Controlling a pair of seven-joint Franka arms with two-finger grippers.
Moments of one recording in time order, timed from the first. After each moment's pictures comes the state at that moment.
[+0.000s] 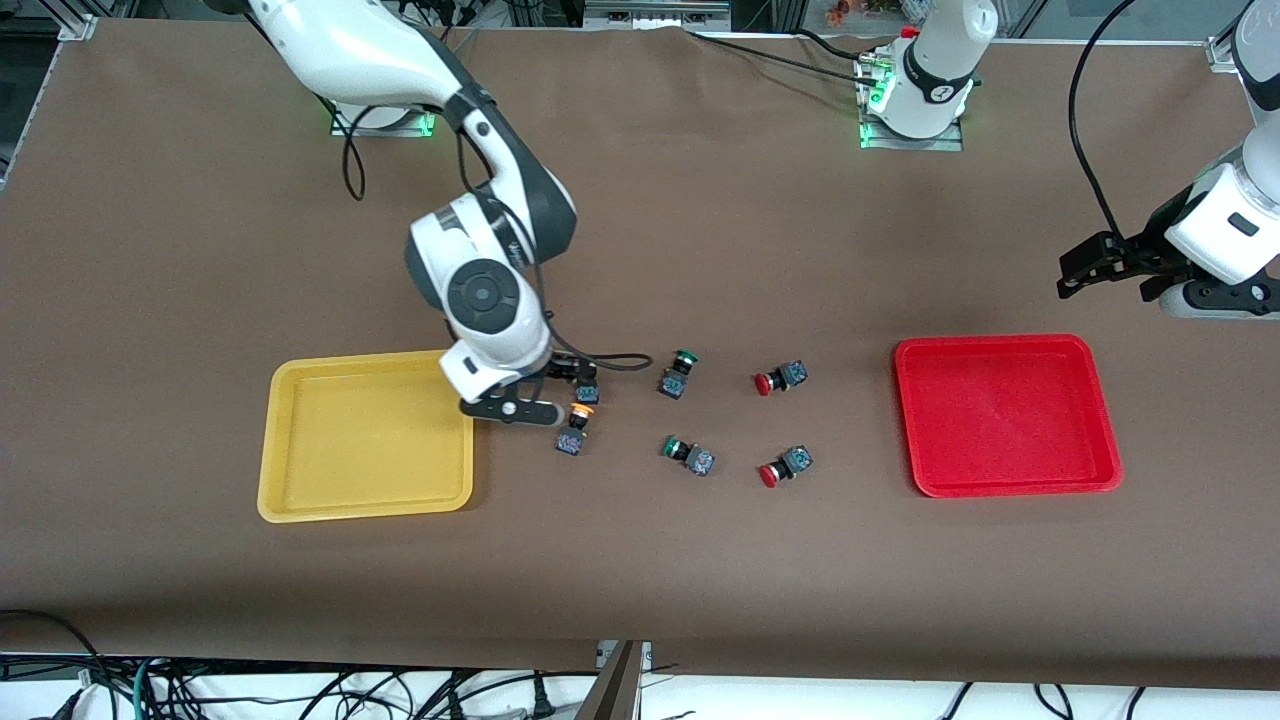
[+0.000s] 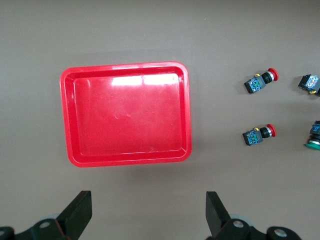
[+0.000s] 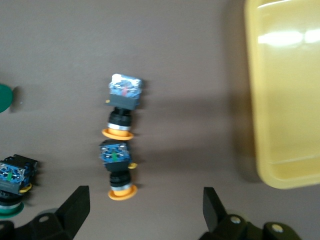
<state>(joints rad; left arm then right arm) 0.03 0.02 -0.03 -1.71 -0.02 1.74 0.00 0.57 0.73 0.02 -1.36 0.01 2.03 0.67</state>
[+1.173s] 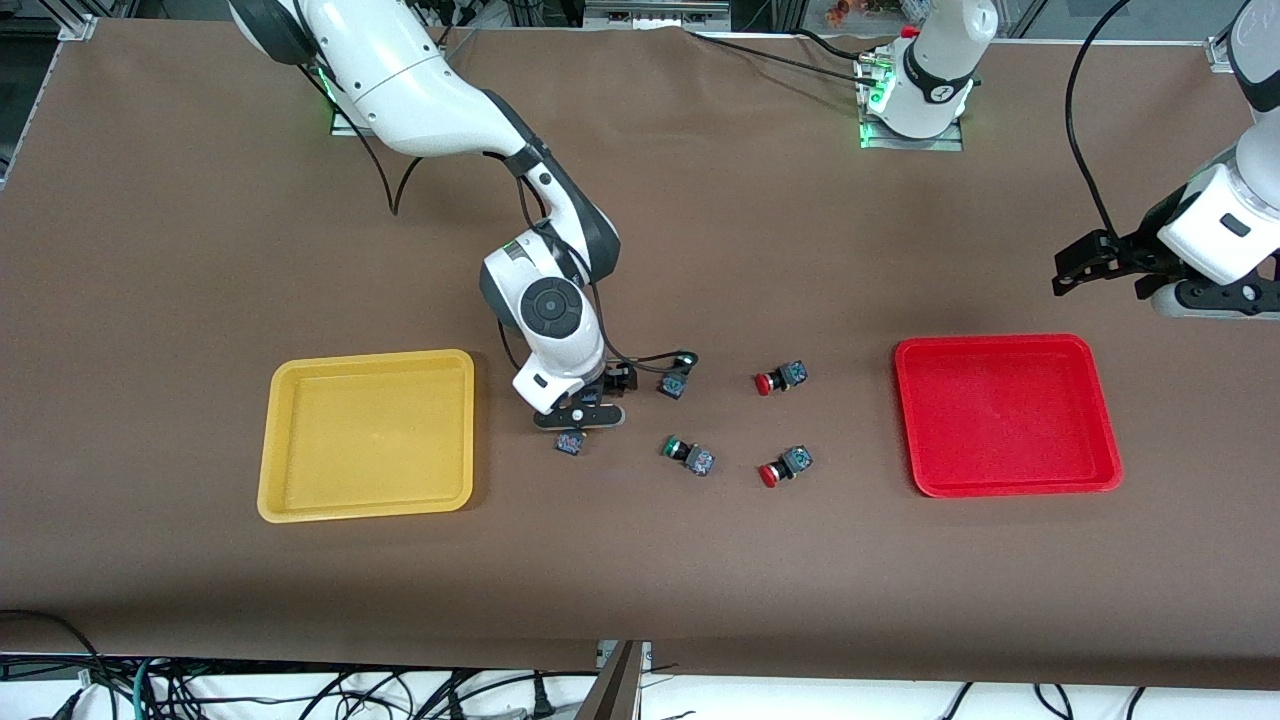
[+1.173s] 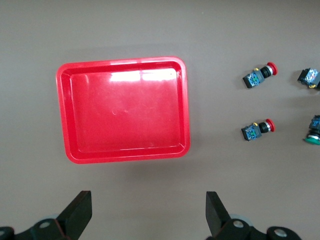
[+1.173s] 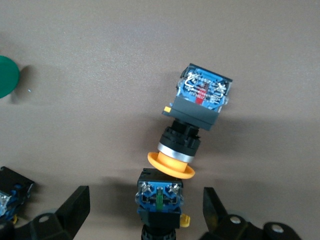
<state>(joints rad) 0.02 0.02 -0.04 -1.72 -0.03 1.71 0.00 0.63 0.88 0.01 -1.36 0.01 2.28 0.57</state>
